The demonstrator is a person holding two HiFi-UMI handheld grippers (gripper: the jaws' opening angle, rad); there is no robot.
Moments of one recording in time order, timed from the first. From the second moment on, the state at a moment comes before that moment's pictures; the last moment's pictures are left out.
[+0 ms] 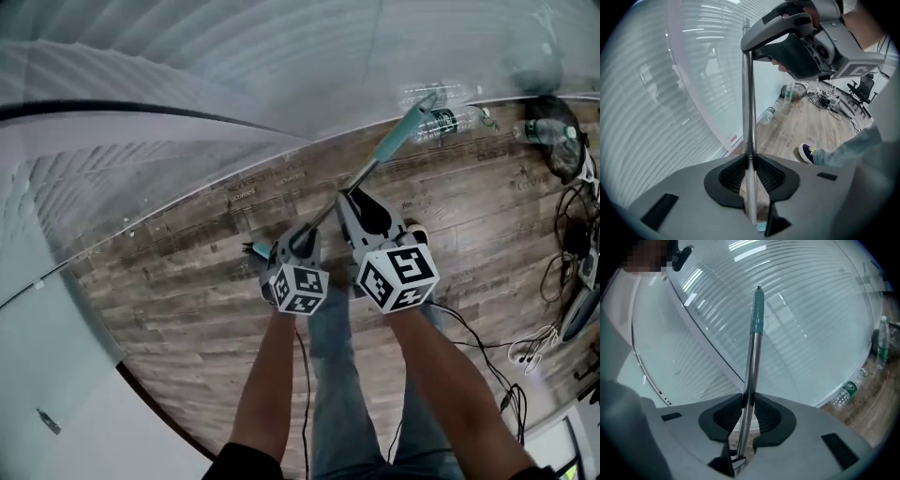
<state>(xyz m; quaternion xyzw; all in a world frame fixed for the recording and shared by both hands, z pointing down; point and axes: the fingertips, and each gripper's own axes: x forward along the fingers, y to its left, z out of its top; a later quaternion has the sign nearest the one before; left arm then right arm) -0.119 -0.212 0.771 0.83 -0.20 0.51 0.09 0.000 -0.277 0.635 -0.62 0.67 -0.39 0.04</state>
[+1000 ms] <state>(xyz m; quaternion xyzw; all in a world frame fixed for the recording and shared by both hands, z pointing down) -0.208 -0.251 0.688 0.80 -0.35 0.43 0.21 -0.171 -0.310 0.504 -0.44 0.85 -0.26 -0.13</state>
